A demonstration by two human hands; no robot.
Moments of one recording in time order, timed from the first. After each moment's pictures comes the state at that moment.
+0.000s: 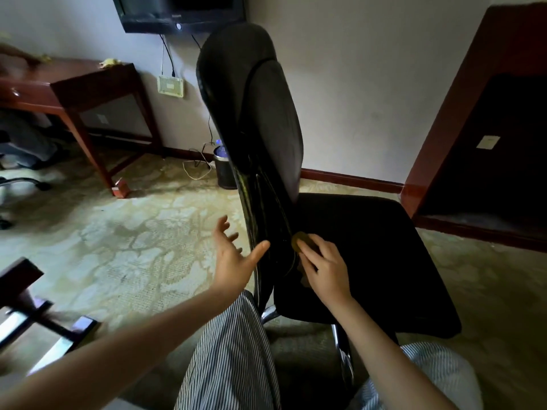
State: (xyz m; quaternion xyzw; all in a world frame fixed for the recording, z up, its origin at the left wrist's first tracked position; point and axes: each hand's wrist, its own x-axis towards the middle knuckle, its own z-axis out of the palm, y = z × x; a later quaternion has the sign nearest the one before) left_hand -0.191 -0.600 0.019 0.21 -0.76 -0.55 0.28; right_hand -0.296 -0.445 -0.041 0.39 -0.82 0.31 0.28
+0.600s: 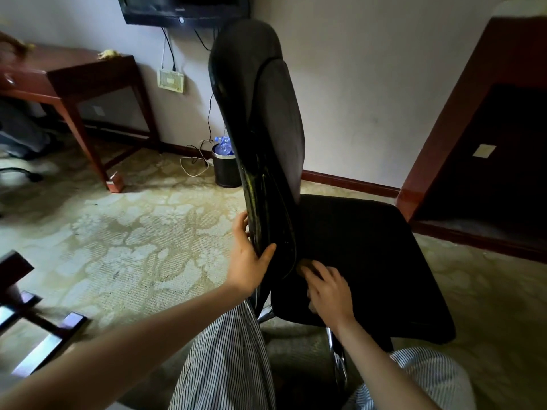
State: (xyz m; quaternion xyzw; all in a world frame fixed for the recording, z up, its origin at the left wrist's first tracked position) left_hand -0.214 -0.601 -0.003 0.12 -0.79 -0.51 0.30; right_hand -0.293 -0.424 -0.085 0.39 -0.87 0.17 0.25
